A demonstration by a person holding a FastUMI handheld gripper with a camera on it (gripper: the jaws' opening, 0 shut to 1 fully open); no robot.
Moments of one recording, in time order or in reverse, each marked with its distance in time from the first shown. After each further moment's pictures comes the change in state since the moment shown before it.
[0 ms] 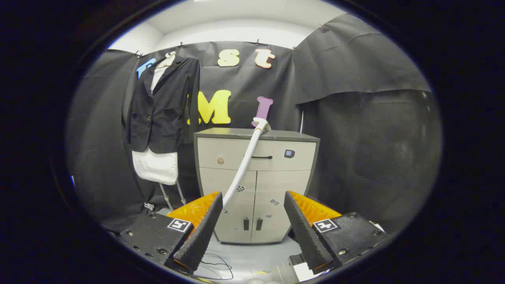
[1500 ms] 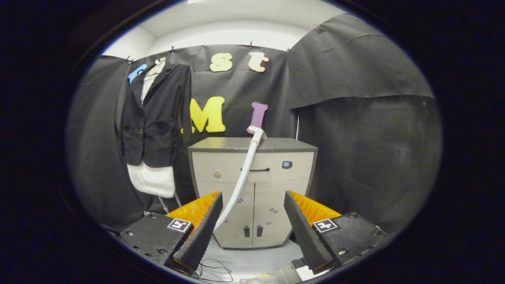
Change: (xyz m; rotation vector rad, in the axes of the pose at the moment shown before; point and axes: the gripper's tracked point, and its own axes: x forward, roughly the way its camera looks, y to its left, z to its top) arm 0.028 0.001 0.060 0.038 -0.030 -0.028
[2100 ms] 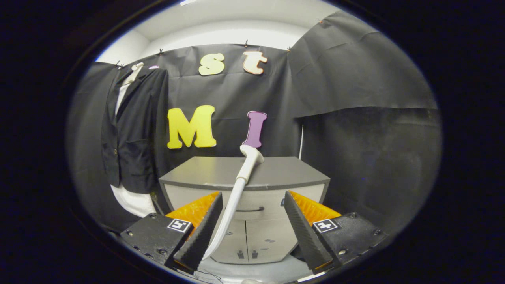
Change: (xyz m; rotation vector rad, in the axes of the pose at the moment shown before) arm 0.164 -0.030 0.094 0.006 -0.012 0.024
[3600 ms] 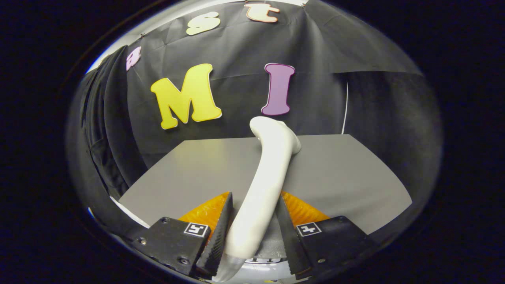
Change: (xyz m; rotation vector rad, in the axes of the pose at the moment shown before) arm 0.235 0.028 -0.014 0.041 0.329 0.185
